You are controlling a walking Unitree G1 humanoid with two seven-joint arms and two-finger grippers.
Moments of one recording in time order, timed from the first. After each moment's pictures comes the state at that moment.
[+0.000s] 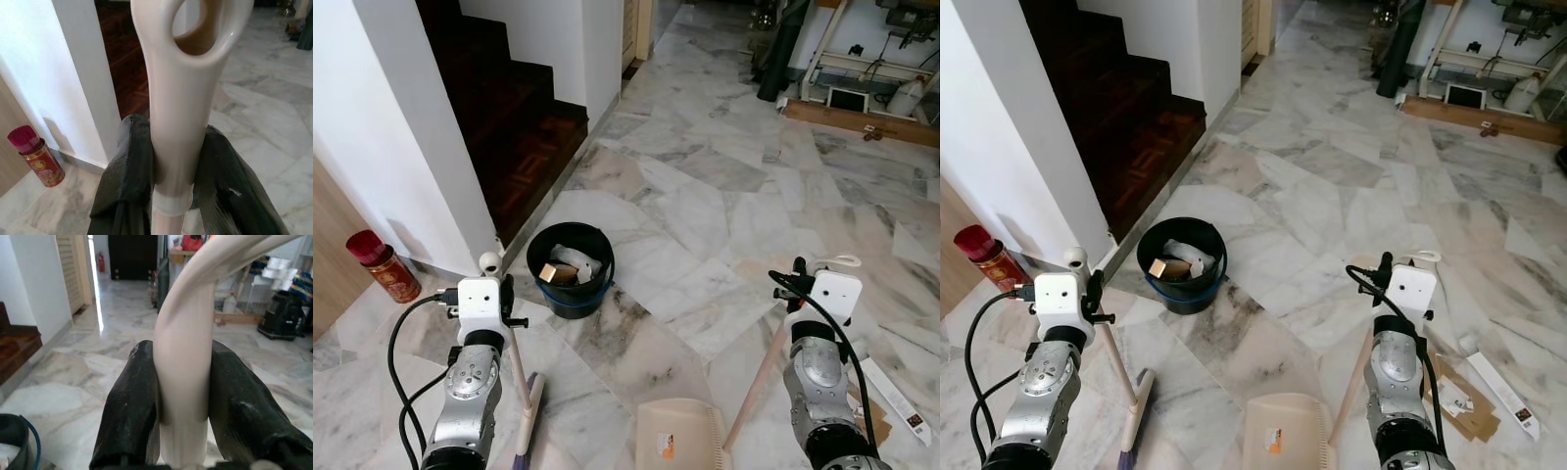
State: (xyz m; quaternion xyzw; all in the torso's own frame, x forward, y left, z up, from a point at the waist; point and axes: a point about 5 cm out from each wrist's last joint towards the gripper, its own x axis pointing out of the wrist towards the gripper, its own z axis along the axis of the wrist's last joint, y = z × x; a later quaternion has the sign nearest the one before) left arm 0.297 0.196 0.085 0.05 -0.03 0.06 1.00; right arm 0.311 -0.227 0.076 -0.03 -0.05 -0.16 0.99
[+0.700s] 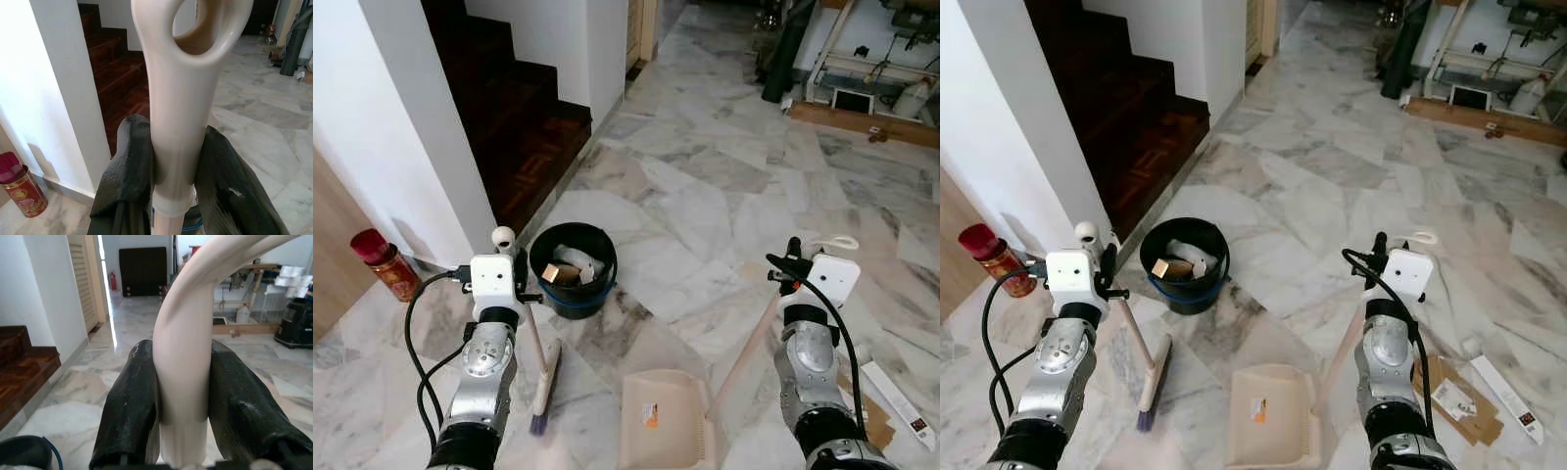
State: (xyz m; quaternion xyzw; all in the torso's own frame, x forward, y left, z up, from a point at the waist) left arm 0.315 0.178 0.104 0.03 -0.07 0.04 1.00; right arm 0.322 -0.216 0.091 0.00 -0.09 -0.15 0.99
